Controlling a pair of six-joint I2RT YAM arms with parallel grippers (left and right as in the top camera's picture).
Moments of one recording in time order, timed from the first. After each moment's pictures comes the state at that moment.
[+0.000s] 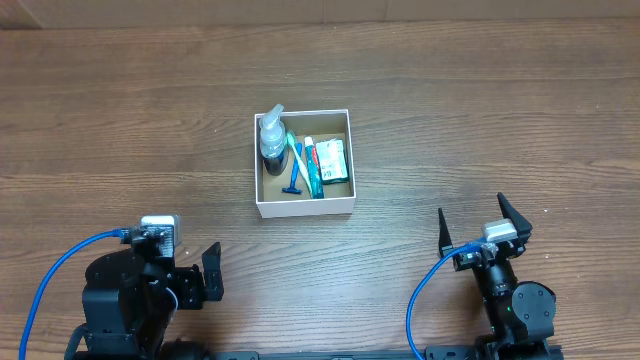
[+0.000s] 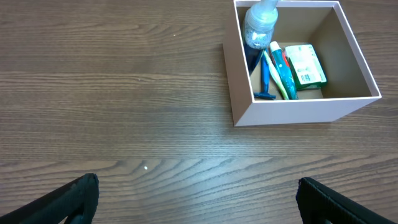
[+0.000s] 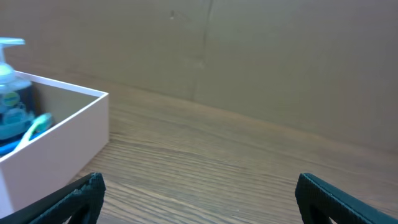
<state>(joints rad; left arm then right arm) -0.04 0.51 0.89 -1.11 0.05 -0.08 0.12 0.01 0.02 -0.03 -0.06 -0.20</state>
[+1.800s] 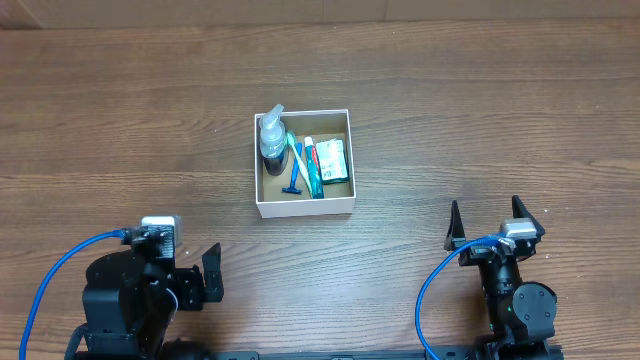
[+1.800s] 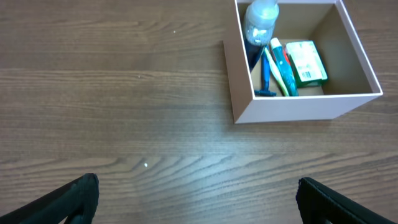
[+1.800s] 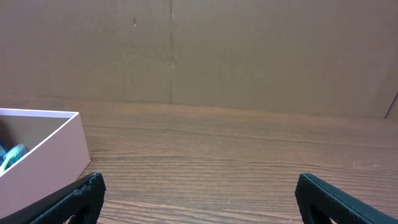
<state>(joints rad) -0.04 0.51 0.89 -1.12 0.05 -0.08 0.12 0.01 0.02 -0.03 0.06 -0.04</state>
